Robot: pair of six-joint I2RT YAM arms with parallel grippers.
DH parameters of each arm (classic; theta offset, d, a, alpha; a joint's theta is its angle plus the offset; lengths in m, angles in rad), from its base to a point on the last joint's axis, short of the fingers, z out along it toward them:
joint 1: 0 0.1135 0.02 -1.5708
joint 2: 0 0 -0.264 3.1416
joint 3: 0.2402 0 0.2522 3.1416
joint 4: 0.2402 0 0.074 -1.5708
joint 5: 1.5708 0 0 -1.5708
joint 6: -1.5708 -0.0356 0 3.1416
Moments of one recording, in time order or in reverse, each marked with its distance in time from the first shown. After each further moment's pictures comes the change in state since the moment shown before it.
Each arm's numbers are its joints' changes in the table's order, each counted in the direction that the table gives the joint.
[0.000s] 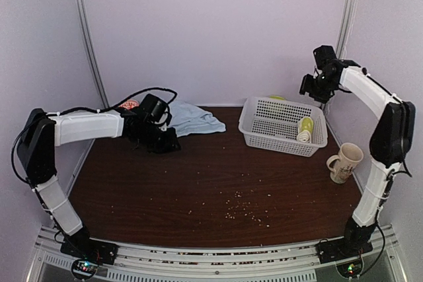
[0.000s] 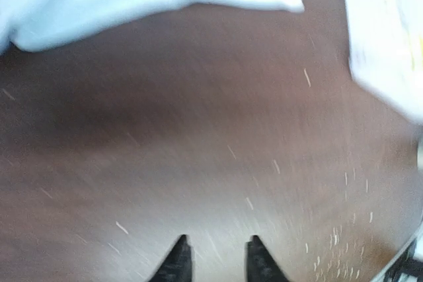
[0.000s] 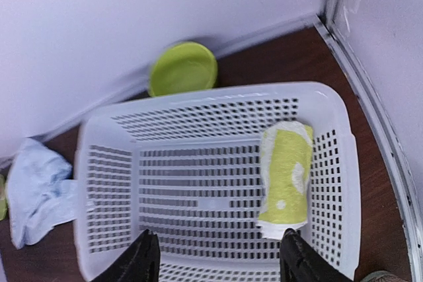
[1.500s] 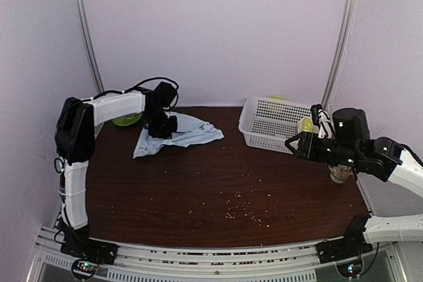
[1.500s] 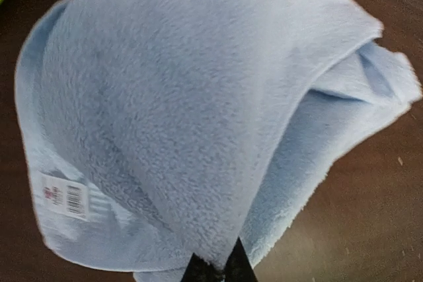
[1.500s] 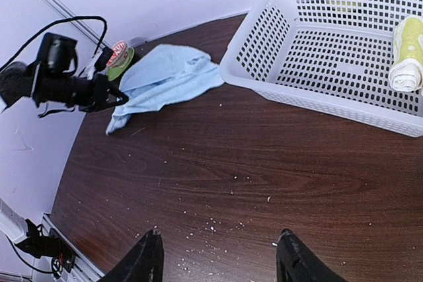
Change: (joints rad) left arm 0.150 0.449 0.598 0.364 -0.158 -0.076; right arm 0.604 -1.065 -1.077 -0.374 0.022 -0.161
